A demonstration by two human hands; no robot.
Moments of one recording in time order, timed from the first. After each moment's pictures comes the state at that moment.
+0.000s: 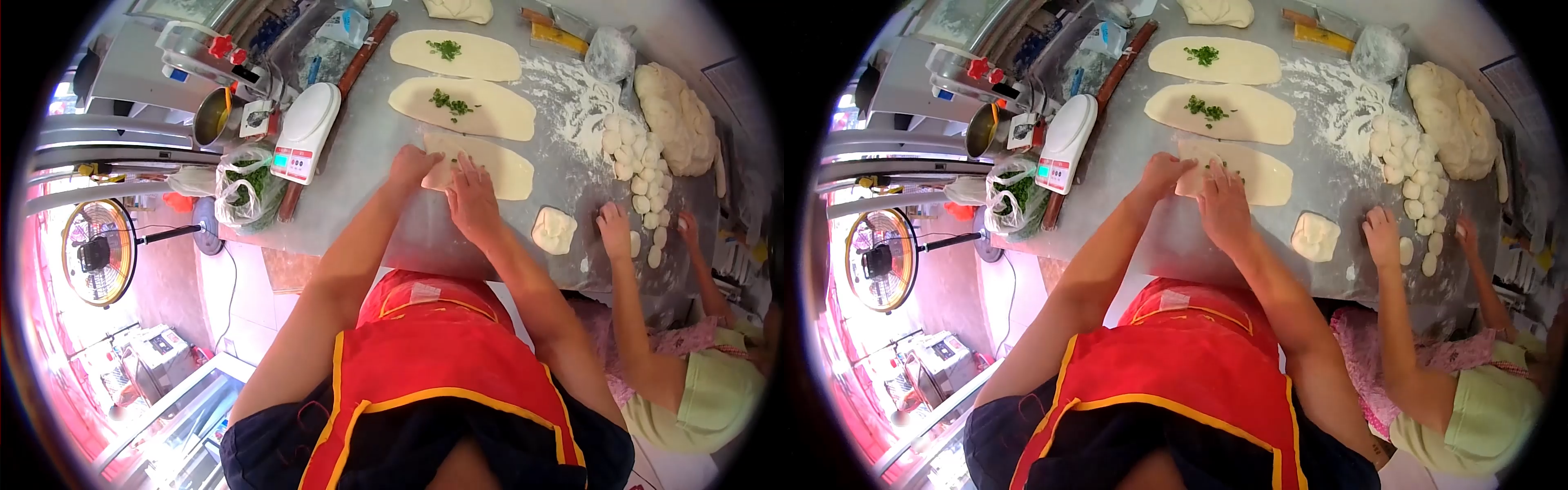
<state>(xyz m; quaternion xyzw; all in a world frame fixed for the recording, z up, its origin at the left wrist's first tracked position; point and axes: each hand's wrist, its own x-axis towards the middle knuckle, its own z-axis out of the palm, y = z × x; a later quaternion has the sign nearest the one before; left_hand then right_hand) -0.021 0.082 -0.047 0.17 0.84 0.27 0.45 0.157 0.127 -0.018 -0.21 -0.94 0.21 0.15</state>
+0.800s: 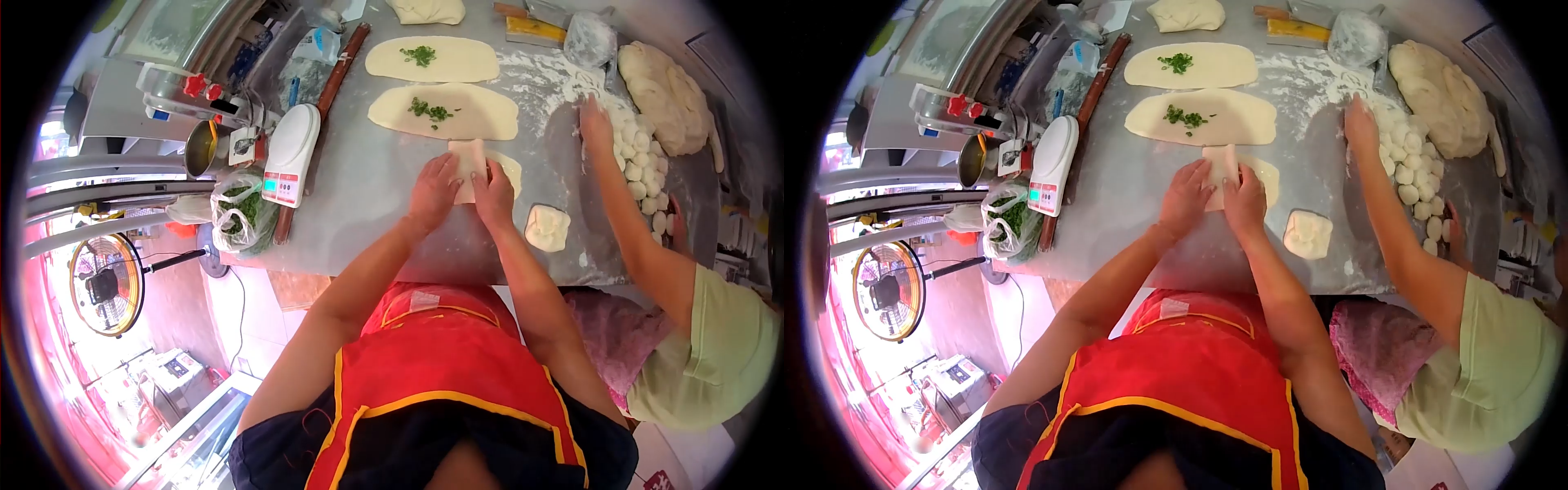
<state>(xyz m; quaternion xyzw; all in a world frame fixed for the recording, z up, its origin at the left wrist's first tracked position) 0.058 0.089 -0.044 0.52 0.76 0.36 0.13 0.170 0.172 -0.033 -0.50 -0.70 0.47 0.20</state>
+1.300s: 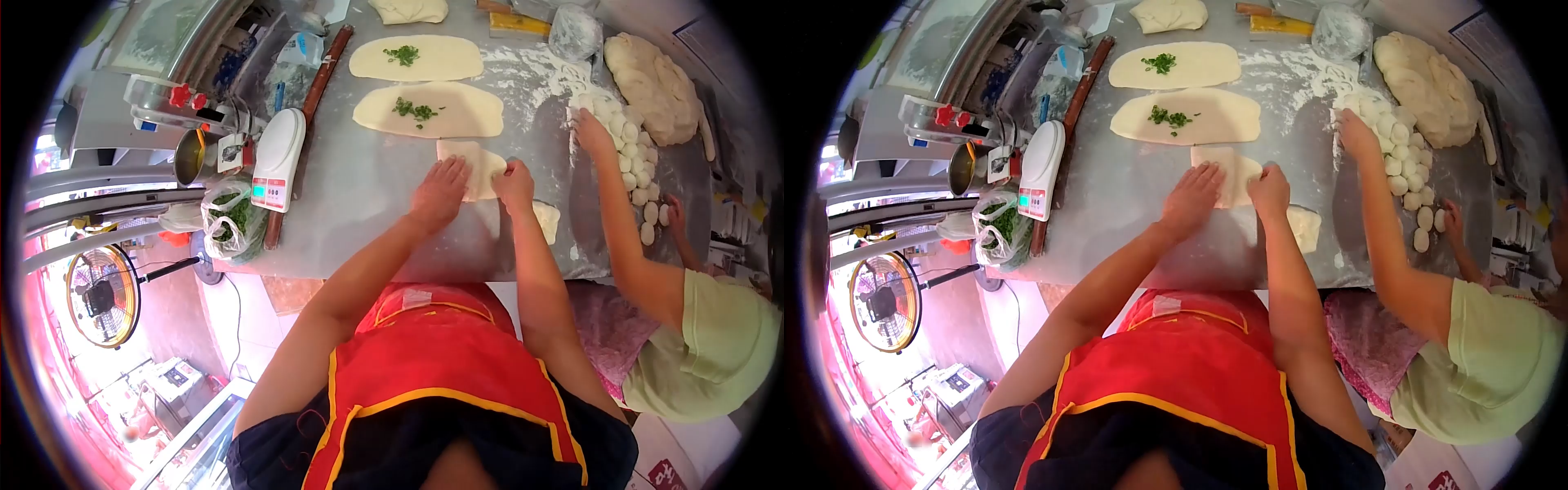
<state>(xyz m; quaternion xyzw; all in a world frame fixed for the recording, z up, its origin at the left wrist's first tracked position) 0.079 0.099 -0.048 0.64 0.73 0.23 0.09 0.210 0.227 -0.063 -0.62 -0.68 0.38 0.10</state>
